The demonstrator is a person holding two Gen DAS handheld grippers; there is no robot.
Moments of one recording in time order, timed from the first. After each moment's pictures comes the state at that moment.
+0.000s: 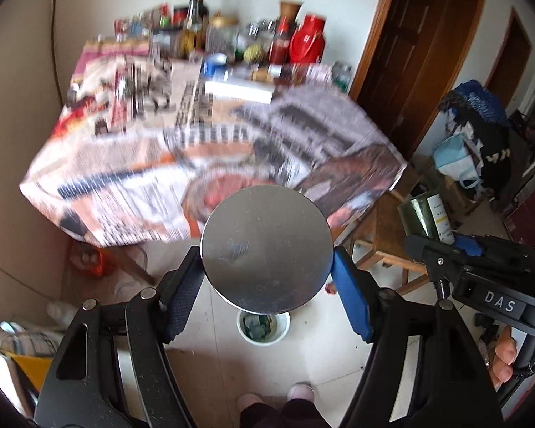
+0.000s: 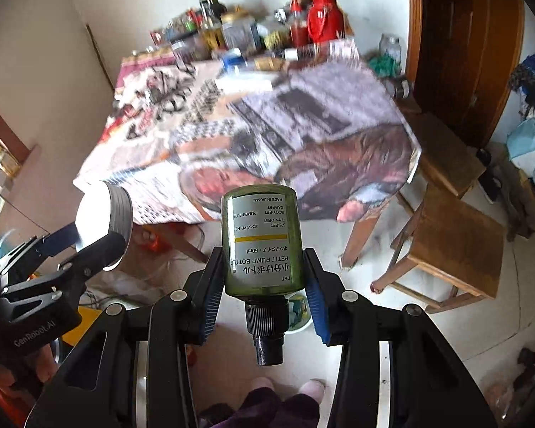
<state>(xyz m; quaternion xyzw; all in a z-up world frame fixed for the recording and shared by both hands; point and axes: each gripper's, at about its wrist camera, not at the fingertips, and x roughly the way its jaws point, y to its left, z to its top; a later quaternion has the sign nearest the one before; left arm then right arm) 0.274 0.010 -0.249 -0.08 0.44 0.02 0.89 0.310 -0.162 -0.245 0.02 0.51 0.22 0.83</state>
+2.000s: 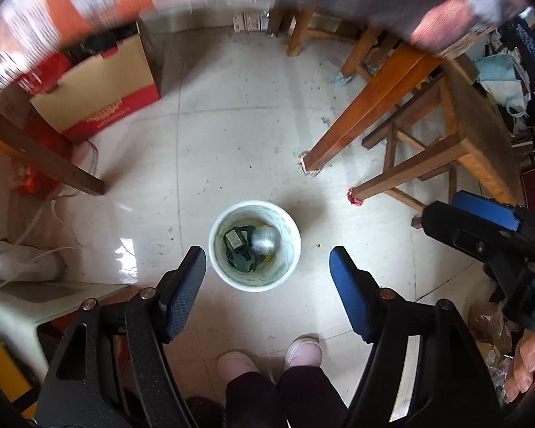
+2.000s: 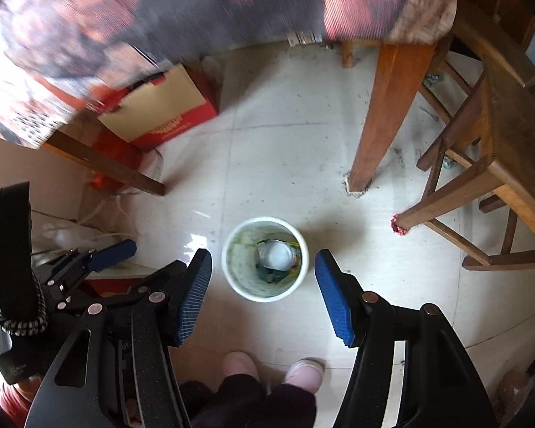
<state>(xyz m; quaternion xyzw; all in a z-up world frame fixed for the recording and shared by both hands) 0.336 -0.018 -0.569 -0.09 0.62 0.00 0.78 0.351 -0.166 -0.506 0.02 0.62 0.21 0.76</state>
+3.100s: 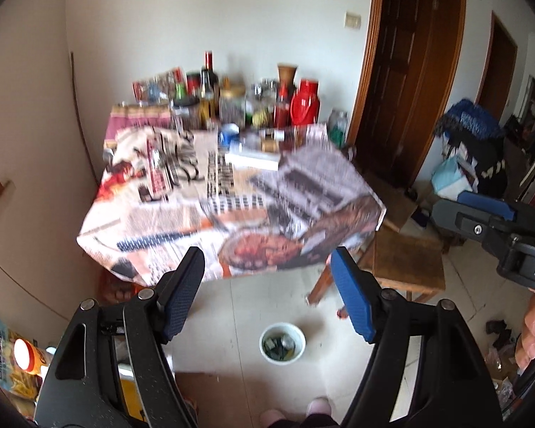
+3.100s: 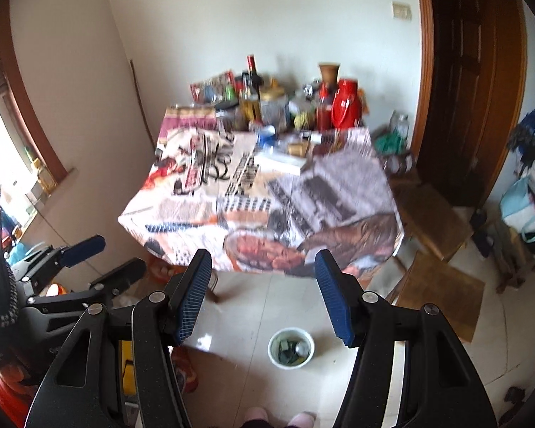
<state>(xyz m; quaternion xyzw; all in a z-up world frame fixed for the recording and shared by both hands) 0.205 0.017 -0.087 -0.03 0.36 0.03 0.93 0.250 -0.157 -0.074 0.00 0.38 0.24 0.89</state>
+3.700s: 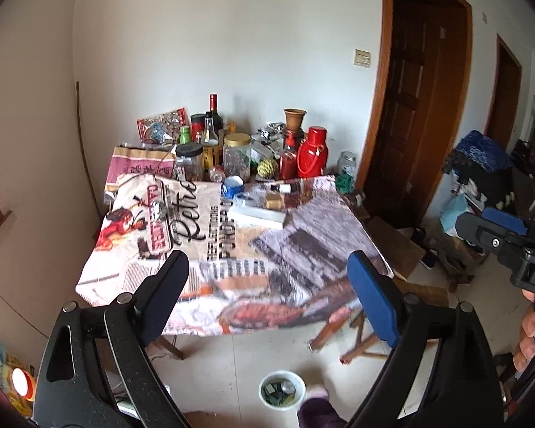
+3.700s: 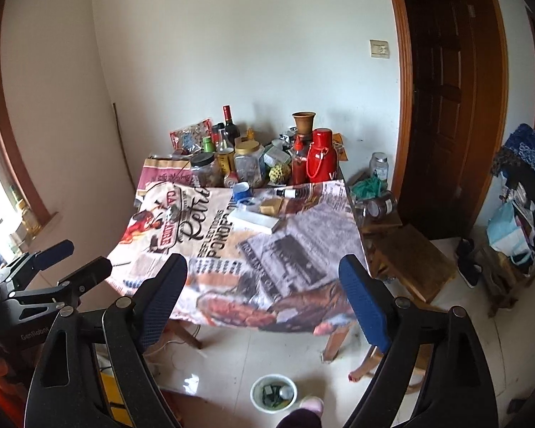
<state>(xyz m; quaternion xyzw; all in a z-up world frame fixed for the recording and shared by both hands) 0.294 0.008 -0.054 -0.03 0.29 0.06 0.95 0.335 -0.191 -0.052 0.02 0.32 0.22 0.92</state>
